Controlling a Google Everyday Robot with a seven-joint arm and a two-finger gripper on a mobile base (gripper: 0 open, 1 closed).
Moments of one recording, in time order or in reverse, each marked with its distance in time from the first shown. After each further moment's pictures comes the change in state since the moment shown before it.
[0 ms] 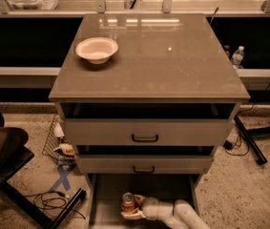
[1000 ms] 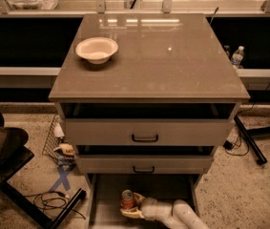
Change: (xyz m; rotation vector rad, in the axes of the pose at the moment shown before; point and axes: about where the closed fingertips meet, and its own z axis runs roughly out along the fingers) arm 0.001 0.004 0.007 -0.011 -0.007 0.003
